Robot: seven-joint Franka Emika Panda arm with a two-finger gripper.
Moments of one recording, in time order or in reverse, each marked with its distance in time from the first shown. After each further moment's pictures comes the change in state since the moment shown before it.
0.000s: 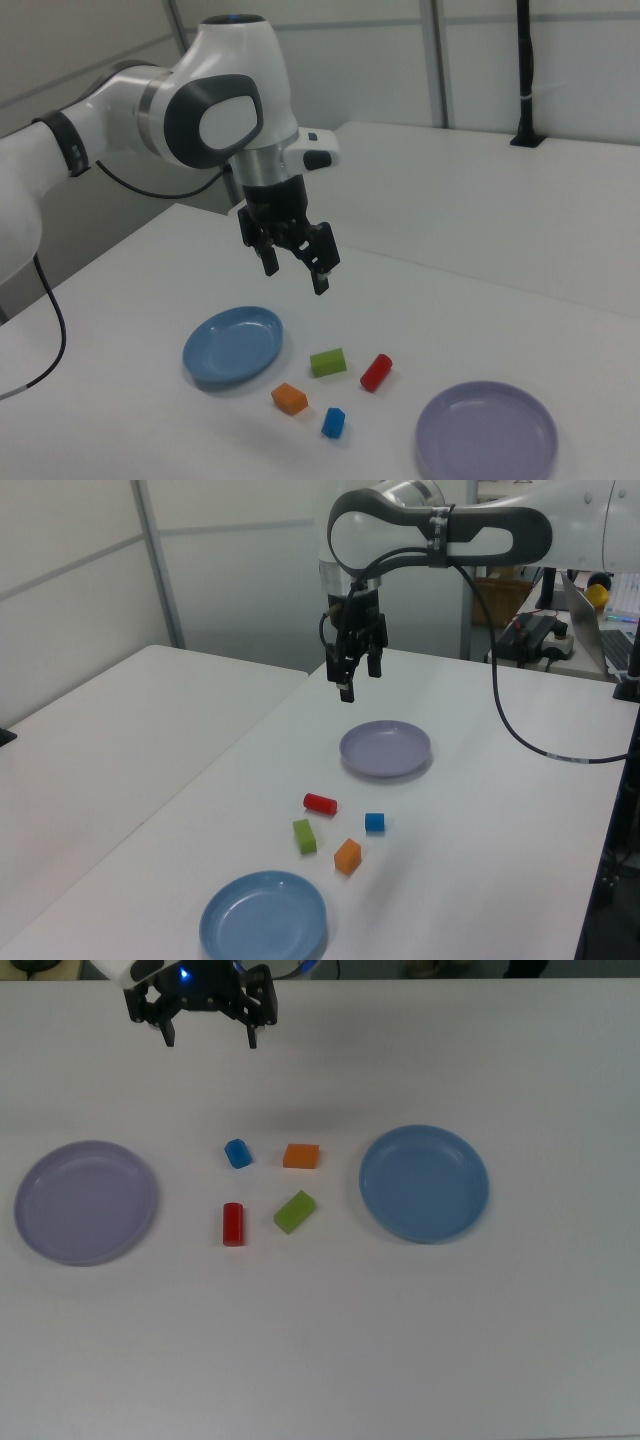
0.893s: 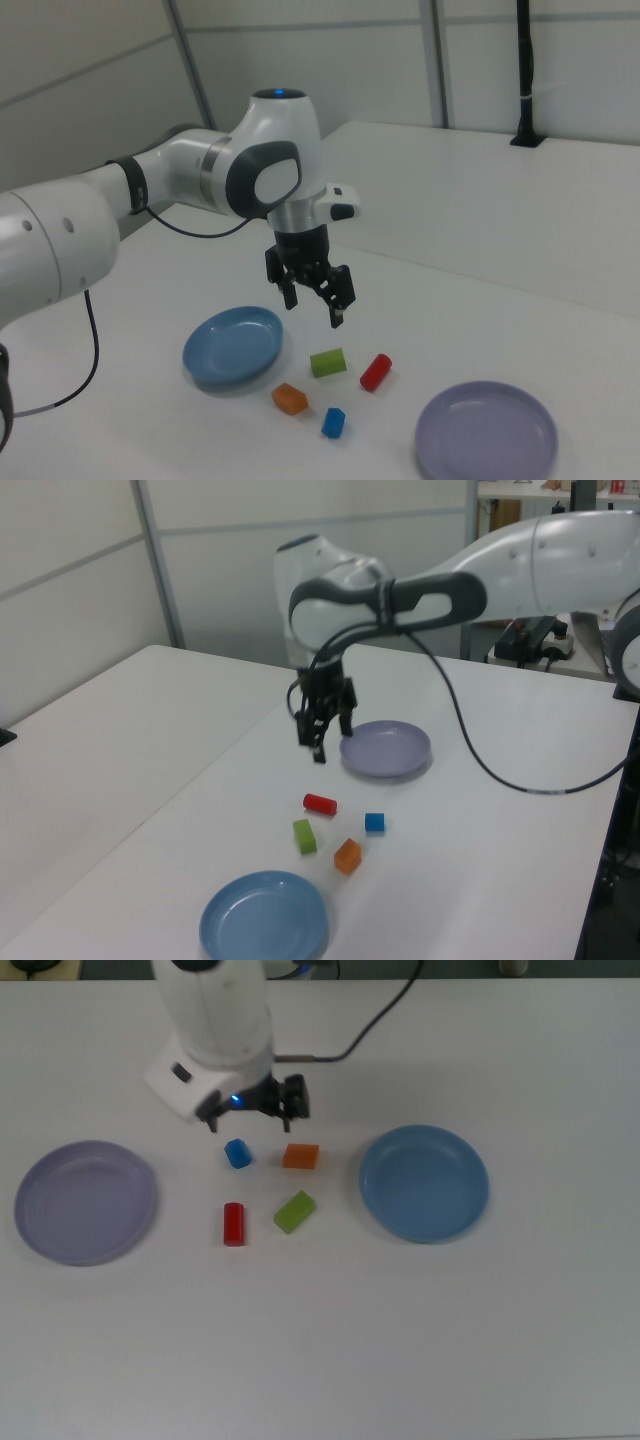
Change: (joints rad) arm 0.056 0.192 0.012 -0.013 0.008 0.140 0.045
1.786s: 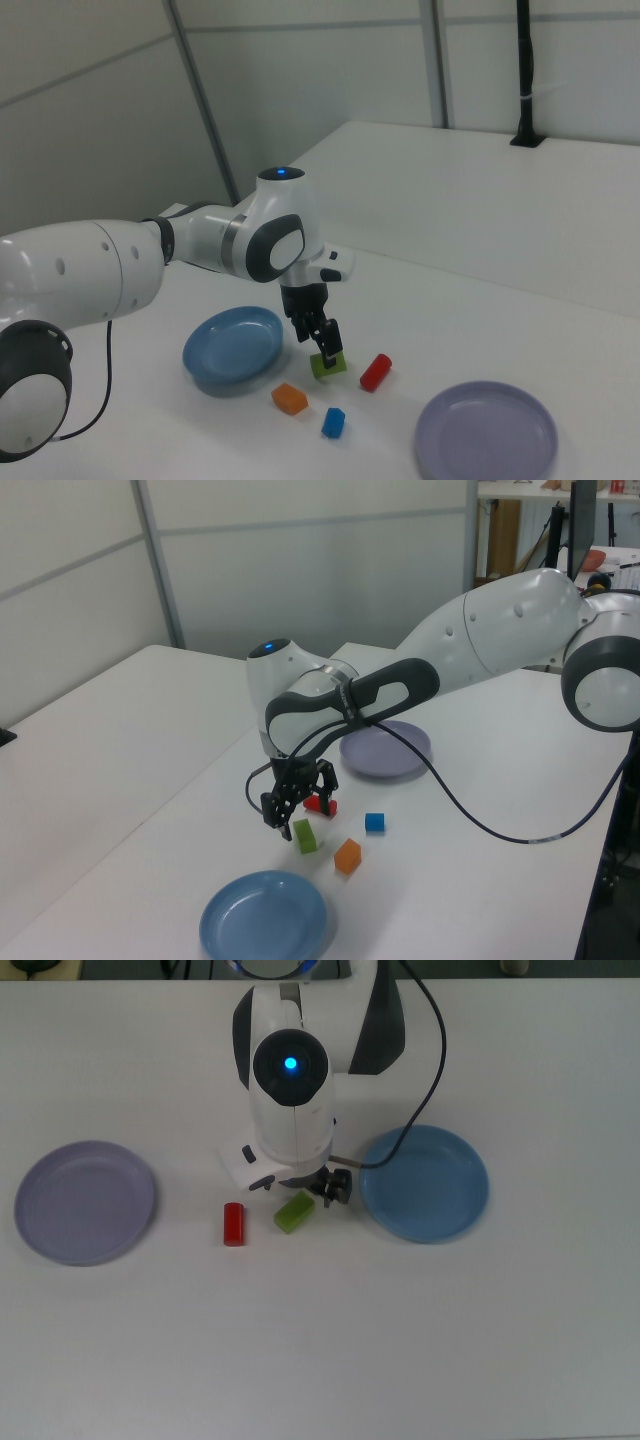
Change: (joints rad) arm 0.081 0.170 0.001 -0.082 0.000 0.282 0.416
